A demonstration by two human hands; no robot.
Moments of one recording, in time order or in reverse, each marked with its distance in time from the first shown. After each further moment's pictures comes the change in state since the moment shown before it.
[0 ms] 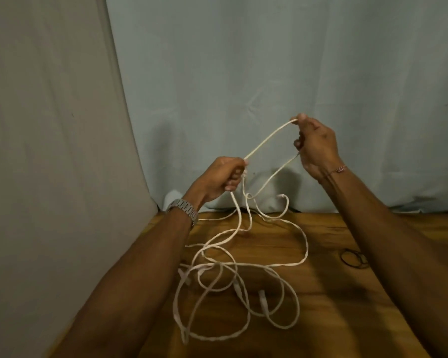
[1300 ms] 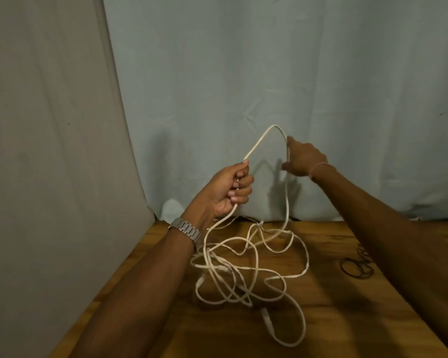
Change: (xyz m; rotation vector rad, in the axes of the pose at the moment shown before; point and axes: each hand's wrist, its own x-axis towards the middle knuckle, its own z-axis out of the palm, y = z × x) left_hand -0.010 0.010 0.019 -0.525 -0.209 -0.129; right_hand 0.009 -0.004 0.008 -1.459 -0.326 0.118
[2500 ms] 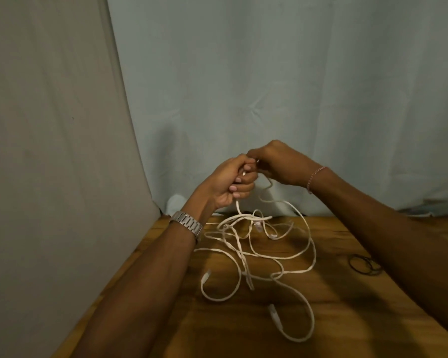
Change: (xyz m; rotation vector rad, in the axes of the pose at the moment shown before) left_hand -0.008 0.011 0.004 0.095 -0.030 -0.041; right_hand -0.024 -0.037 0.016 0.017 0.192 -1.030
